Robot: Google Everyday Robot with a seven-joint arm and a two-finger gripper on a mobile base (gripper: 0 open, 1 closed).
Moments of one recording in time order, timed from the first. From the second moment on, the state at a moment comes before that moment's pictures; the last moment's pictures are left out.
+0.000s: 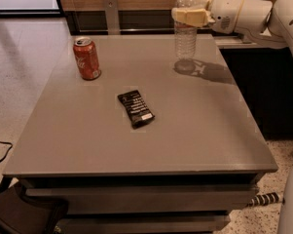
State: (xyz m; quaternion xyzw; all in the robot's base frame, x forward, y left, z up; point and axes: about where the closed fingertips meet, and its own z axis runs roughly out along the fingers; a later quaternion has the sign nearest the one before) arm 0.737 -0.120 1.006 -0.43 0.56 0.33 0.63
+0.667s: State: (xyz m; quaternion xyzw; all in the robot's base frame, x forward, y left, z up) arm 0.745 -0.113 0.979 -0.40 0.58 0.34 0.63
